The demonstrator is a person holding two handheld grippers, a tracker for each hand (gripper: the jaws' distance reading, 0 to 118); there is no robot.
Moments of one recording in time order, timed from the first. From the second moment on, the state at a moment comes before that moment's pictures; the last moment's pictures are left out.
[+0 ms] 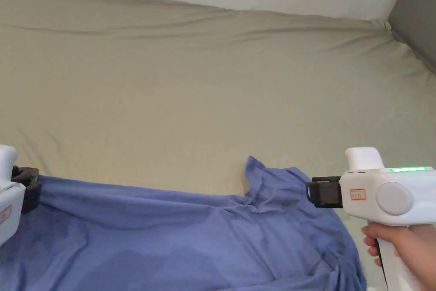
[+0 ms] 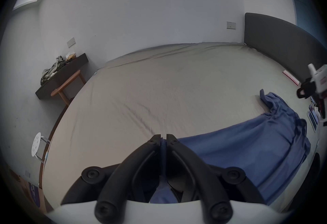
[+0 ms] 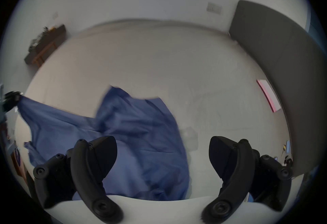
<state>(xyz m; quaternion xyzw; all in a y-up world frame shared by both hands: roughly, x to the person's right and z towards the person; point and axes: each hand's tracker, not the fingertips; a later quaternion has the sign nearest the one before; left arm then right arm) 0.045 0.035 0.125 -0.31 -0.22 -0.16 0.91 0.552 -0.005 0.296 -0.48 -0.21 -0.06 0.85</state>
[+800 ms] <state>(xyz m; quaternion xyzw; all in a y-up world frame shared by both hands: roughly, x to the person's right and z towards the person) 0.018 0.035 0.144 -0.33 -0.17 -0.14 0.92 0.559 0.005 0.295 -0.50 -0.17 -0.08 0.85</state>
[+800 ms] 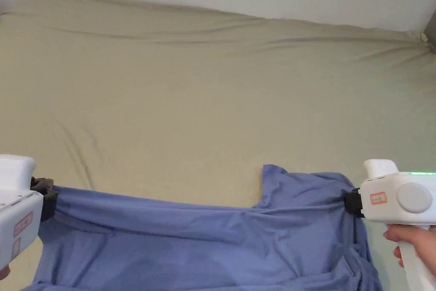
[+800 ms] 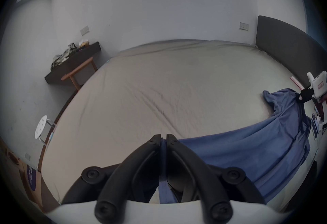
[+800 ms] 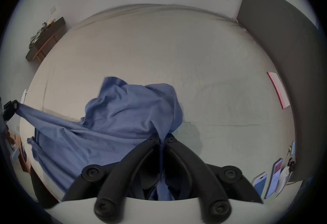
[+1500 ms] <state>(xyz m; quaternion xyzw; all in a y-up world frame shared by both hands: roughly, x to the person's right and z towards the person) -0.040 0.005 0.247 -0.41 -0.20 -0.21 0.86 0.486 0.032 0.441 -0.60 -0.05 0.01 0.80</state>
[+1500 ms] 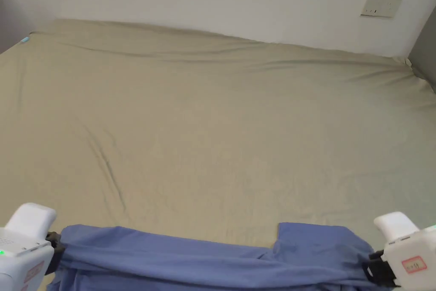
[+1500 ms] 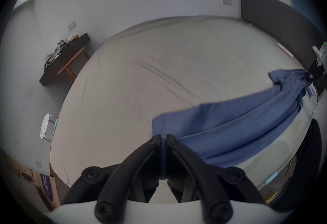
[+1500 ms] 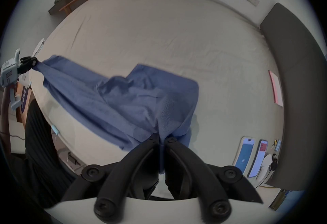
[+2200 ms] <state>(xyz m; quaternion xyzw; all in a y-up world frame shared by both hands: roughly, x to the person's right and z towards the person) -0.049 -0.073 0.243 -0.51 -0.22 -0.28 0.78 0.484 -0.050 0.458 -0.70 -0.04 -0.03 0.71</state>
